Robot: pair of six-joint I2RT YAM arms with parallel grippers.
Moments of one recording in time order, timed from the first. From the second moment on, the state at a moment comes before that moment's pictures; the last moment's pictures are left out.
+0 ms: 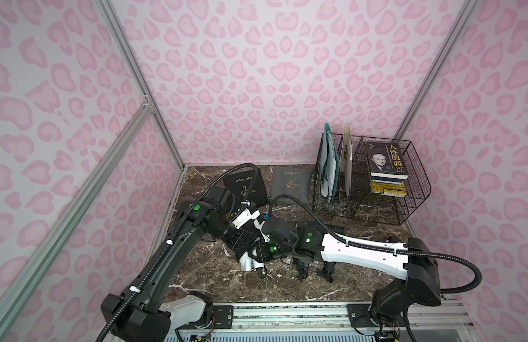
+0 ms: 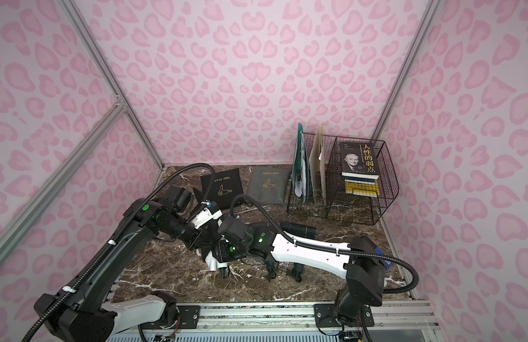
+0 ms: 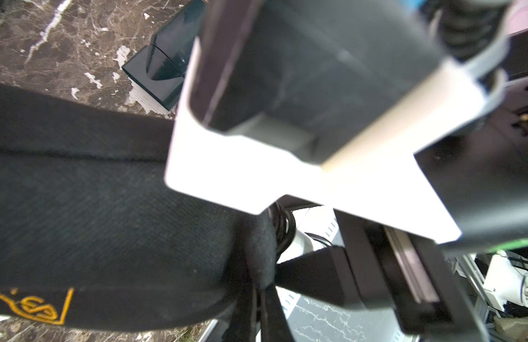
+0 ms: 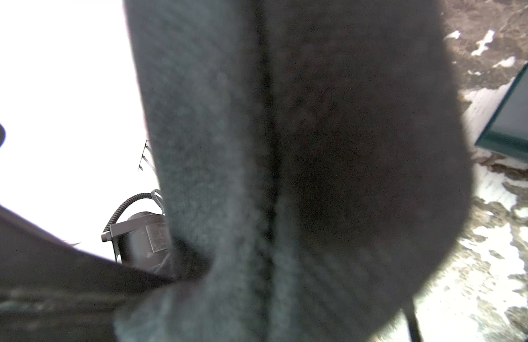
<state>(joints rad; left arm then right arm) -0.39 1.23 1.28 -1.38 0.57 0.29 1.17 1.62 1.29 -0.46 -0.12 0.85</state>
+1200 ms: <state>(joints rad) -0.39 1.20 1.25 -1.43 0.60 0.37 1.12 1.57 1.16 -0.35 -0.22 0.78</state>
